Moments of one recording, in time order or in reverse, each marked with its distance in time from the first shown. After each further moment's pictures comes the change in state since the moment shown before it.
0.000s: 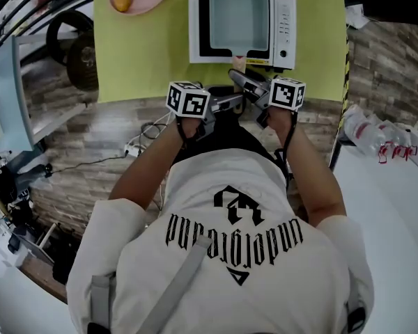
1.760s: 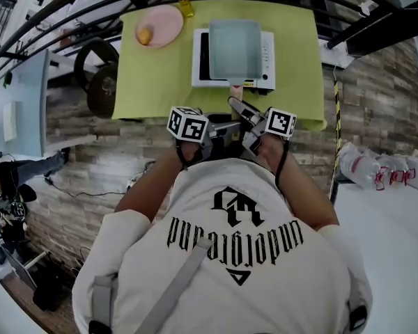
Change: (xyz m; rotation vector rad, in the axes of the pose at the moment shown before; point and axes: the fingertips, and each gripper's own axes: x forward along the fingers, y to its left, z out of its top) left arm -0.011 -0.126 -0.026 0.191 -0.023 0.014; right arm -0.078 0.122 -0.011 0.045 -0.172 0.231
